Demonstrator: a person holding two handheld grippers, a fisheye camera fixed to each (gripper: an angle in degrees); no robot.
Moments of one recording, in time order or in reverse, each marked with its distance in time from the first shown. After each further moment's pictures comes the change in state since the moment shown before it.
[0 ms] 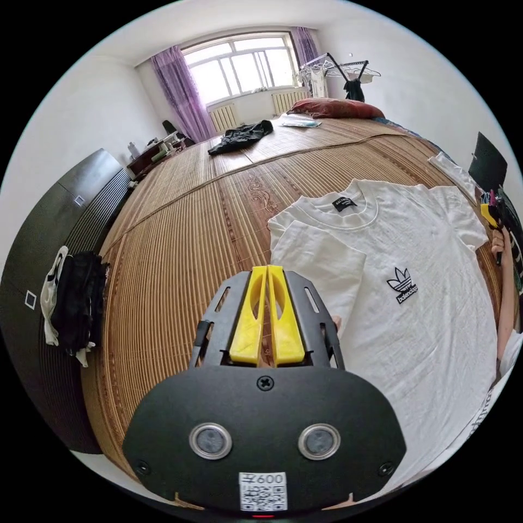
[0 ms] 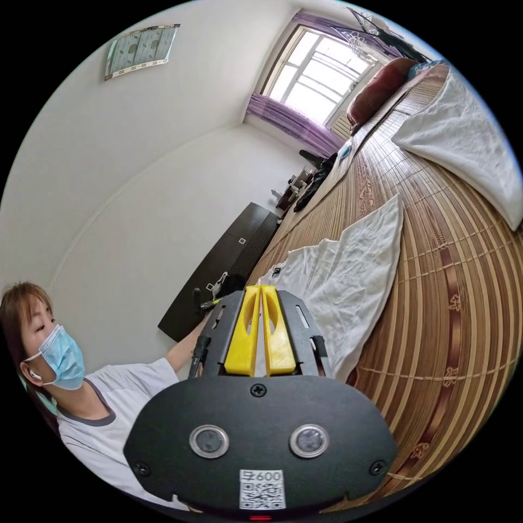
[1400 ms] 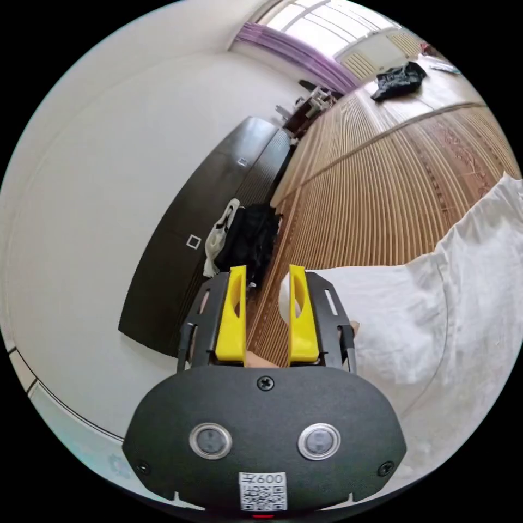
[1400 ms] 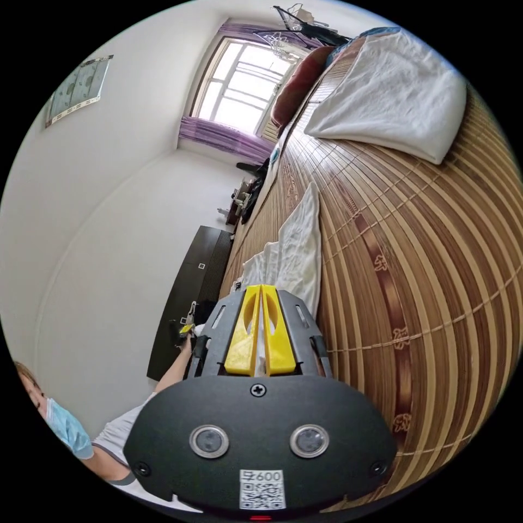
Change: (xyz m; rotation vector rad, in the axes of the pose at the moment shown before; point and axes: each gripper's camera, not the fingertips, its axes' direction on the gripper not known) left arm 0.033 -0.032 0.046 -0.325 -0.890 -0.272; right arm -0.024 -0.052 0.098 0.114 0.185 0.279
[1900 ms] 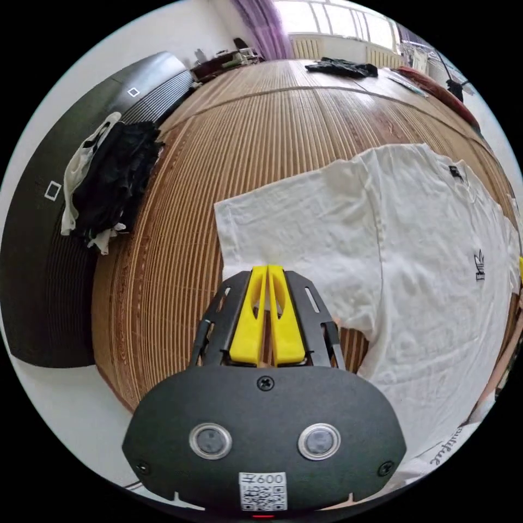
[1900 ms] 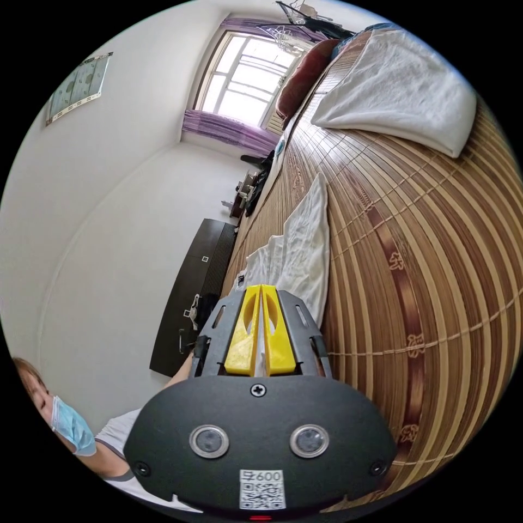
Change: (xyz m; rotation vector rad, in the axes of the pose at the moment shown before) left arm -0.015 0.065 0.083 -0.164 0.645 0.139; right arm -0.016 -0.002 0.018 -0.073 0.014 -0.005
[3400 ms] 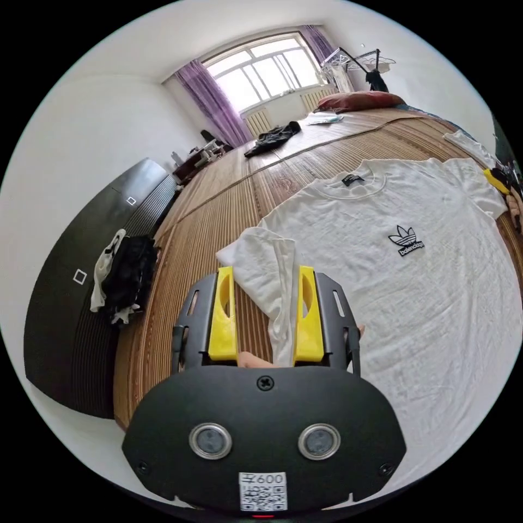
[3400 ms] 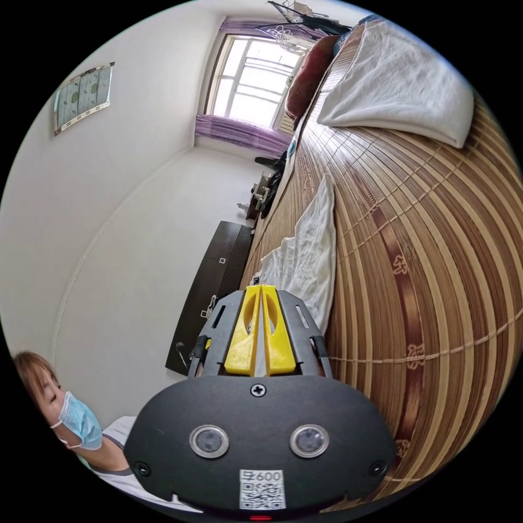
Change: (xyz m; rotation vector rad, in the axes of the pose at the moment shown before) left arm 0.104 0.027 -0.137 0.446 -0.058 0.296; right arm 0.007 0.010 -0.045 0.000 -0.107 0.002
